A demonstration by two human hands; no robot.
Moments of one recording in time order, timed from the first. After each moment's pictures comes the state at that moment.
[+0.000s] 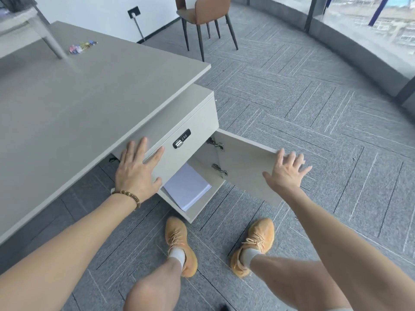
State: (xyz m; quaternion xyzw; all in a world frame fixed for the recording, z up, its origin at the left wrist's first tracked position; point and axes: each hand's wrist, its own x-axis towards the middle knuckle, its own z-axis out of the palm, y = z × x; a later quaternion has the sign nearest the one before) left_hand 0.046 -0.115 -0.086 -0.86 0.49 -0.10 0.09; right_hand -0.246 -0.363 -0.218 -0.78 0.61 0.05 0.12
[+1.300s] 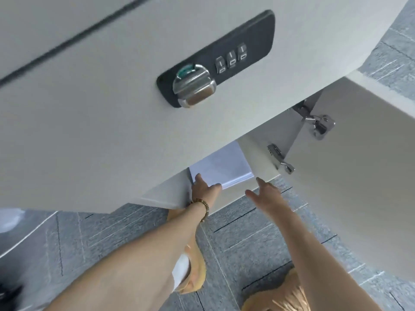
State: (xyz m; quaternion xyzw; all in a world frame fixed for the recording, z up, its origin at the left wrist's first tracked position) left_hand 0.092 -0.222 -0.488 -0.88 -0.08 0.34 -0.33; right_hand -0.020 -0.362 -0.522 -0.80 0.36 0.22 0.42
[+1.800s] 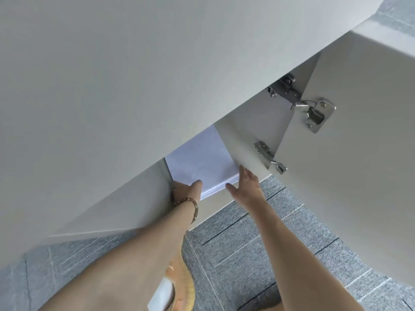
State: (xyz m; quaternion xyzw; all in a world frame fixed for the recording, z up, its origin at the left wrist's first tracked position) left_hand 0.121 -0.246 -0.569 -0.88 -0.22 0.22 -0.35; right_hand 0.021 -0.371 -0.584 -0.81 0.36 0.16 0.43
